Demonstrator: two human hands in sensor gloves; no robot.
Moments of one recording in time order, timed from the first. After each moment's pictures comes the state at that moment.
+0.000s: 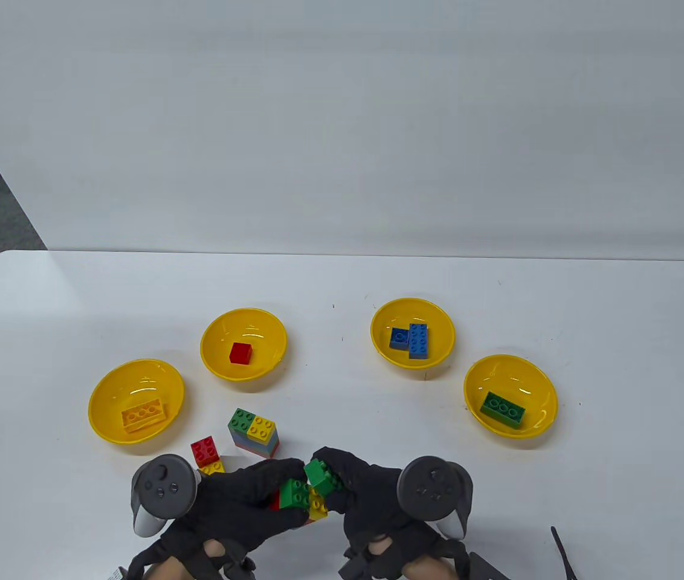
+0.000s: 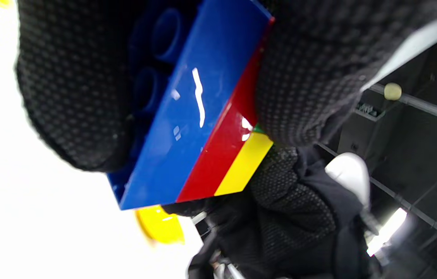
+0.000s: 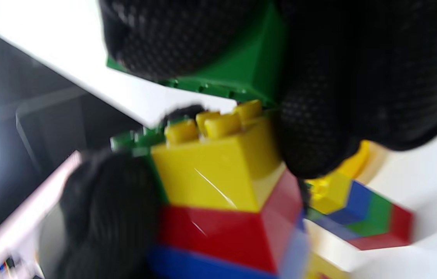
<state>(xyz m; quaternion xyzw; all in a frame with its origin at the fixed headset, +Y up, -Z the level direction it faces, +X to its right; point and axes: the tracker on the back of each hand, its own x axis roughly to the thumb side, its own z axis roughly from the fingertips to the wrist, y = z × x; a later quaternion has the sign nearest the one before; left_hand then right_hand) -0.203 -0.685 -0.253 -0.02 -0.30 0.54 0.78 0.055 -0.681 -0.255 0.21 -0.04 0.77 0.60</state>
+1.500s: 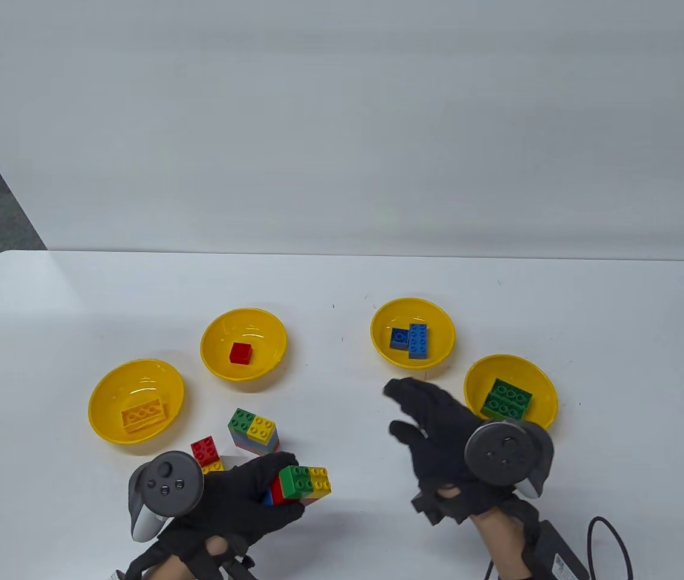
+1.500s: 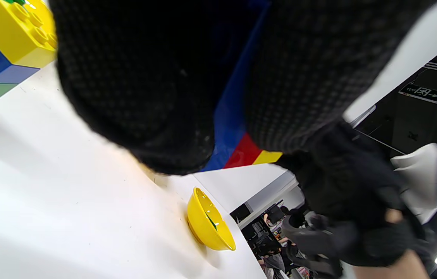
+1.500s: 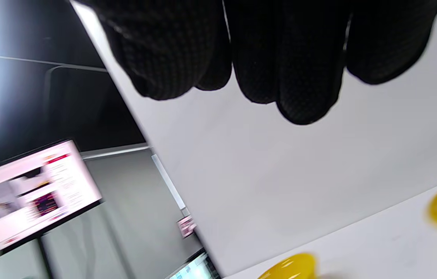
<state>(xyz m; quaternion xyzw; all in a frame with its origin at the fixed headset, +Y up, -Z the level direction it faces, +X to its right) -0.205 -0.687 -0.251 -0.02 -0.24 0.47 0.85 0.099 -0.620 -0.271 0.31 -0.16 0.85 0.40</state>
